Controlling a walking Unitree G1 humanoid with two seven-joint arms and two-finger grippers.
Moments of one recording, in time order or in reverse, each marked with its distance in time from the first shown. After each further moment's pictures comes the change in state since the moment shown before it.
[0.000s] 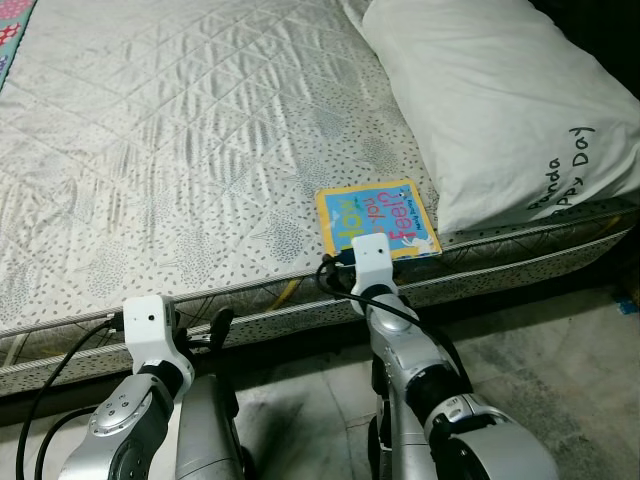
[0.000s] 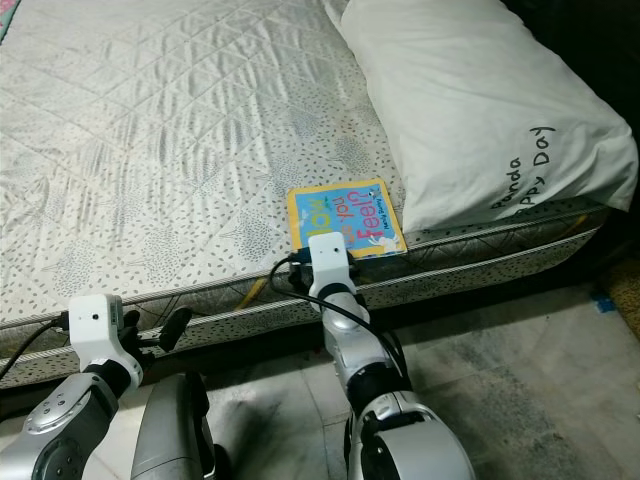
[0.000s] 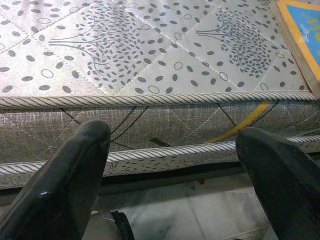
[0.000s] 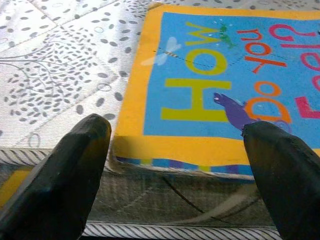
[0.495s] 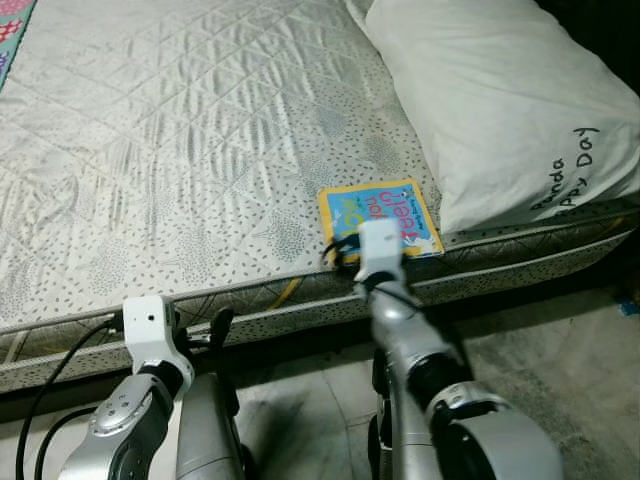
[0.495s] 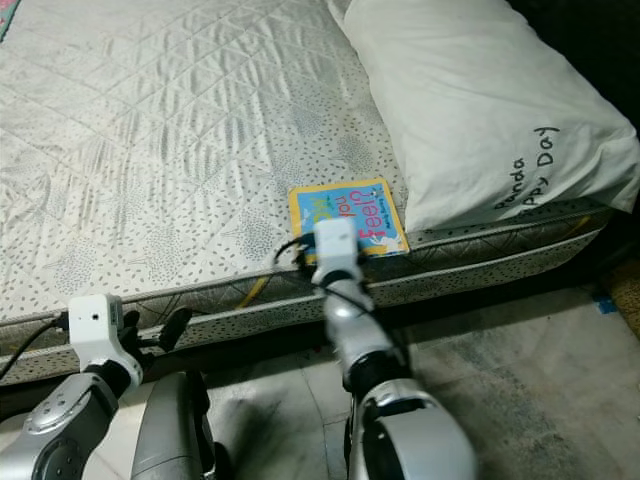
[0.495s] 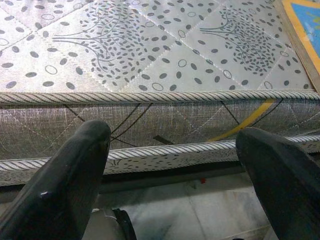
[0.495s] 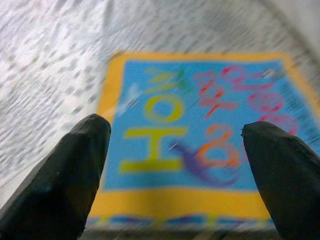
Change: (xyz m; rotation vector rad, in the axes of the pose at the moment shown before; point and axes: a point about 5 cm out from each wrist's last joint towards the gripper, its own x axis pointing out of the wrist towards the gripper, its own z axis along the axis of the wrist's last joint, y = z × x) left arm 0.000 0.000 0.000 0.000 0.000 0.001; right arm 0.005 -0.022 0.022 0.028 -0.108 -0.104
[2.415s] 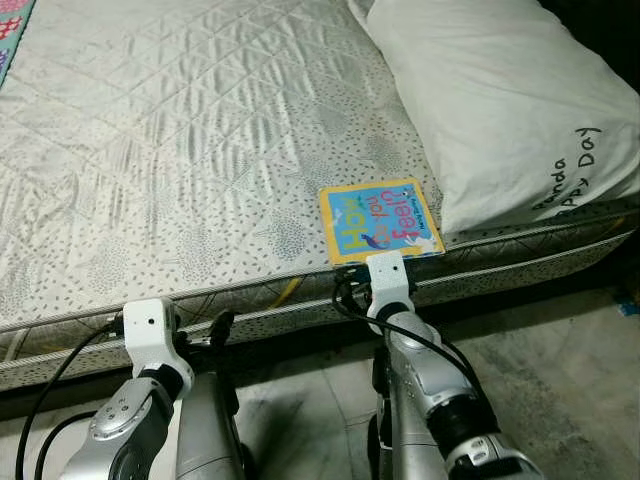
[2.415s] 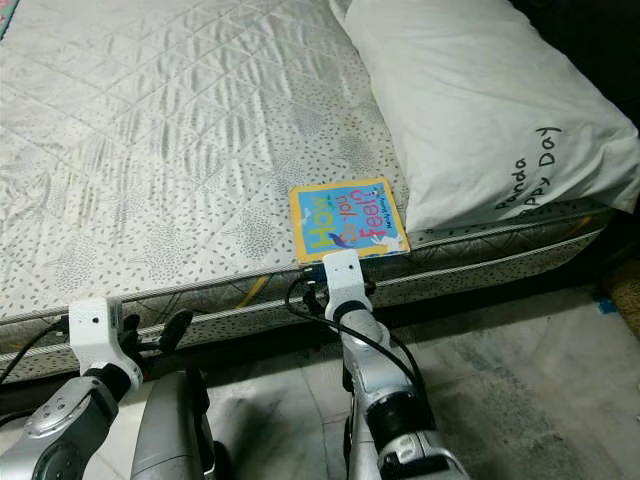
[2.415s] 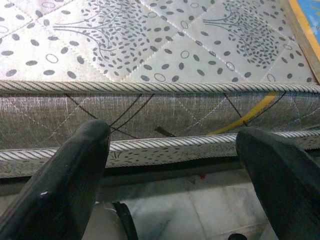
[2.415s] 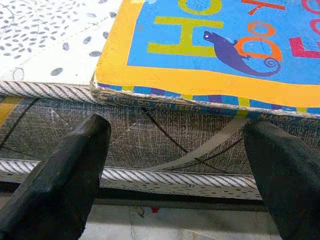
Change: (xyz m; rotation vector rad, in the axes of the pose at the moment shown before) left arm -0.003 0.001 -0.005 -0.007 0.016 0.004; right arm -0.029 0.000 -0.039 -0.051 0.192 0.120
